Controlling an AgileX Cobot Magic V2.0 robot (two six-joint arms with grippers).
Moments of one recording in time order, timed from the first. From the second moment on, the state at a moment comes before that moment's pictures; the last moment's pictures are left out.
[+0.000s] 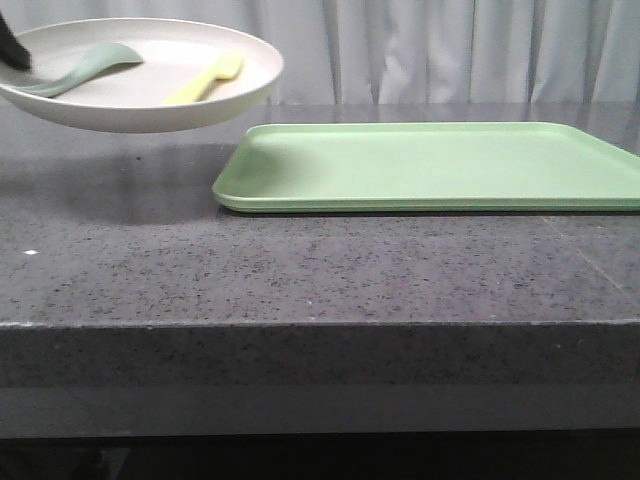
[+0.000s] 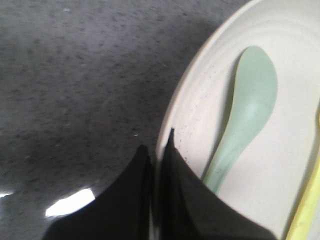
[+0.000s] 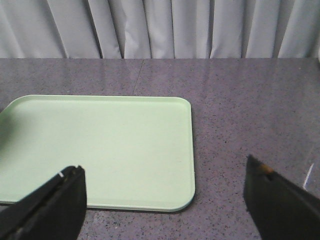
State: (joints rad) left arm -0.01 1.68 -1.51 -0.50 0.98 0.10; right arm 0.02 0.51 -0.55 0.09 0.30 0.00
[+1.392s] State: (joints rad) left arm -0.42 2.24 -2.11 -0.48 0.99 -0.17; right arm 0.02 0.51 -0.55 0.09 0.33 0.00
